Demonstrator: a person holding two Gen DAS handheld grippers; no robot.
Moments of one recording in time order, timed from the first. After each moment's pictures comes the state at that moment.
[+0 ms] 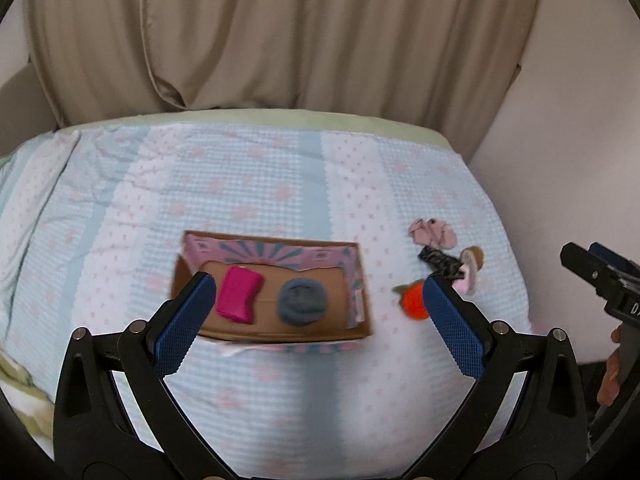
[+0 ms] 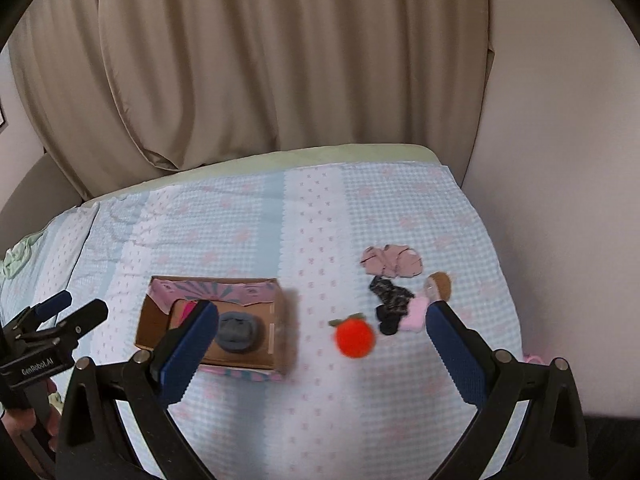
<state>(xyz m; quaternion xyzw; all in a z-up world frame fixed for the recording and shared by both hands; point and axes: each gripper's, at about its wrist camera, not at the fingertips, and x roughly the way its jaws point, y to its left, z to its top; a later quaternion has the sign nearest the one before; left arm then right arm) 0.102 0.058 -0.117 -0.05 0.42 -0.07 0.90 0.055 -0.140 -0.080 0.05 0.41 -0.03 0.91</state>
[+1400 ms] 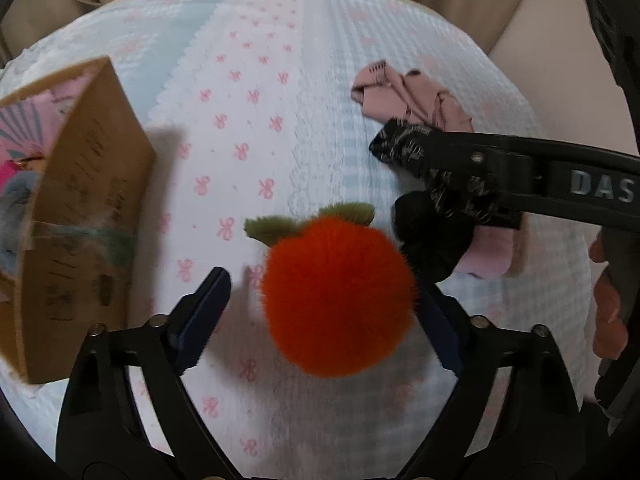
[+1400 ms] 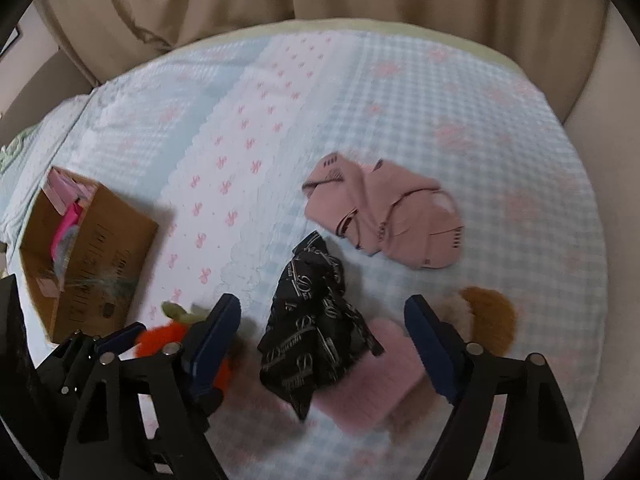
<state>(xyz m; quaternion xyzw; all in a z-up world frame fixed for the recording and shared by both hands) 0.206 -0.183 -0.433 -0.06 0.53 -0.08 0.84 0.237 -0.285 -0.361 -0.03 0.54 0.12 0.83</state>
